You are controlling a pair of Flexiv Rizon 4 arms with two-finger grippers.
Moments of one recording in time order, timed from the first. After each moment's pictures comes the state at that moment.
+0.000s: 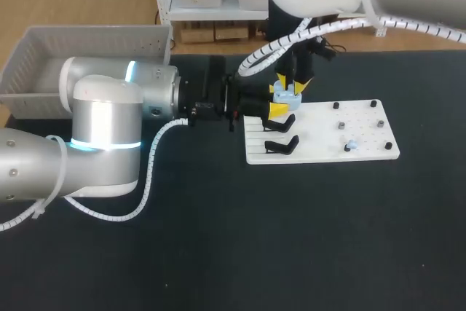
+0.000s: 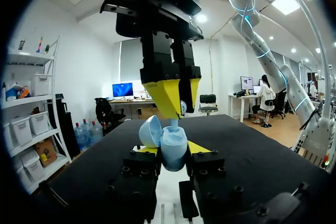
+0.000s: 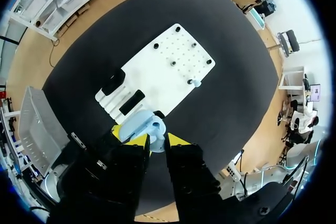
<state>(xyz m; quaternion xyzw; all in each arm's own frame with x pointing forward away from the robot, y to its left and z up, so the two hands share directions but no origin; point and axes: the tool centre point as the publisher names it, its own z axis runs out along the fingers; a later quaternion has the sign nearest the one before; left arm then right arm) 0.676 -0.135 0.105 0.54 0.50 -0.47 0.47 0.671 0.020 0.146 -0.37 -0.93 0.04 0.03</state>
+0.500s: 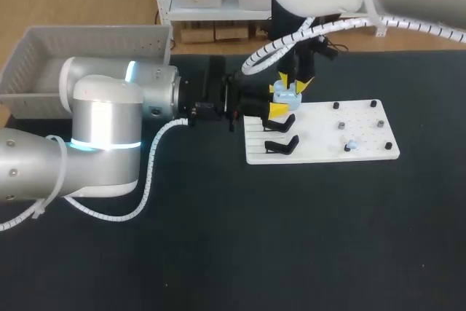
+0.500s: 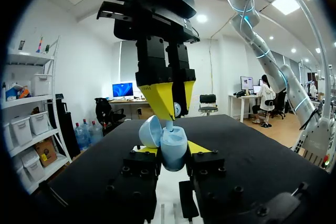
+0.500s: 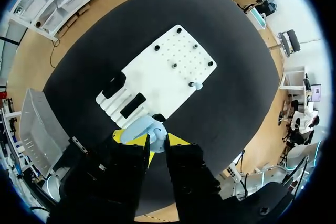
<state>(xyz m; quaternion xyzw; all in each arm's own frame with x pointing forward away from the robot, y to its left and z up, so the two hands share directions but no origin) 0.676 -0.135 0.105 0.54 0.50 -0.47 0.47 0.676 0.017 0.144 -0.37 -0.93 0.03 0.03</state>
